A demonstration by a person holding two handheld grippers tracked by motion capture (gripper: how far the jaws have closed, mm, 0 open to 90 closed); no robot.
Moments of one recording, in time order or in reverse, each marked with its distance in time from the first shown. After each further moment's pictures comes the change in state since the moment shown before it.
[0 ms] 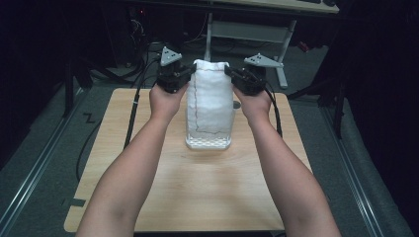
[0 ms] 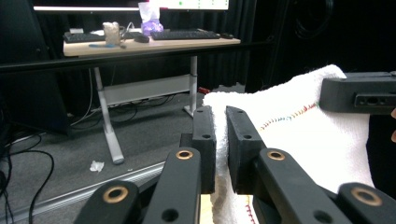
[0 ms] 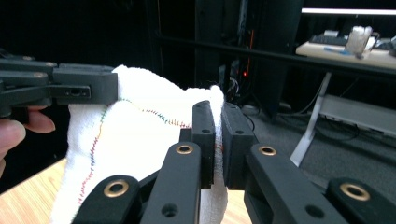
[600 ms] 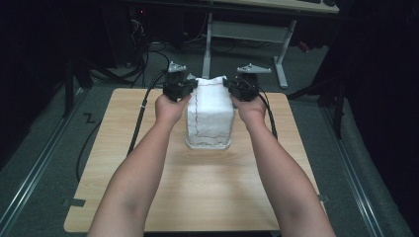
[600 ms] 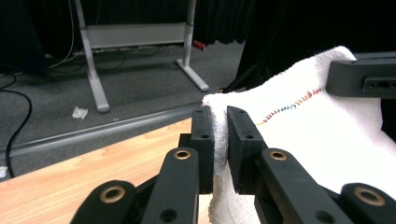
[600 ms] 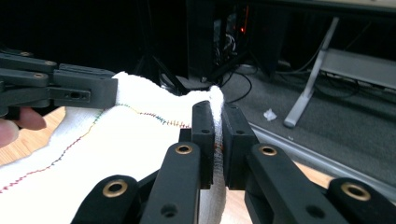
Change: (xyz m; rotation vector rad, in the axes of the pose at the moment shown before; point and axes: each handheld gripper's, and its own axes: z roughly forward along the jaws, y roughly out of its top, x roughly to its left) left arm 0.016 -0.050 0.040 0.197 -0.017 -0.089; right arm -0.018 -0.041 0.036 0.170 -0.024 0.027
